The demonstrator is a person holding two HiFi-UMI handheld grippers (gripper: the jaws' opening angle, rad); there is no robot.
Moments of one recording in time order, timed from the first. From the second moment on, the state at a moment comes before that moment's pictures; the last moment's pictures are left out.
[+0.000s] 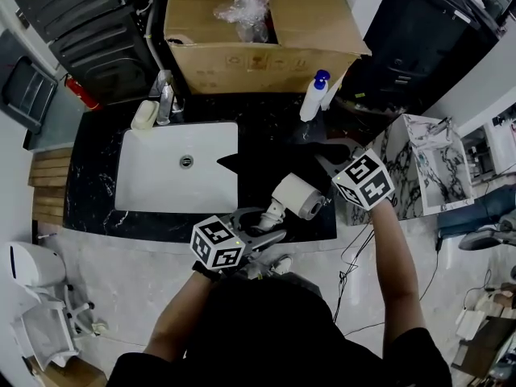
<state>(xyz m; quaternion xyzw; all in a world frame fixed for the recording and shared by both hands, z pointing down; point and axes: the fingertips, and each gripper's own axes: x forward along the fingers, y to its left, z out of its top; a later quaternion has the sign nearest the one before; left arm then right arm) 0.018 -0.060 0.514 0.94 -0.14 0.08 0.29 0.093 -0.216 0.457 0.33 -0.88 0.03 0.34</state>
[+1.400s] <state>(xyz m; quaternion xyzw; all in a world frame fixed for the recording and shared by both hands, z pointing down) -0.033 -0.062 0.474 0.95 -0.17 0.03 0.27 0.099 -0.198 0.468 0.40 -0.84 0.01 0.38</state>
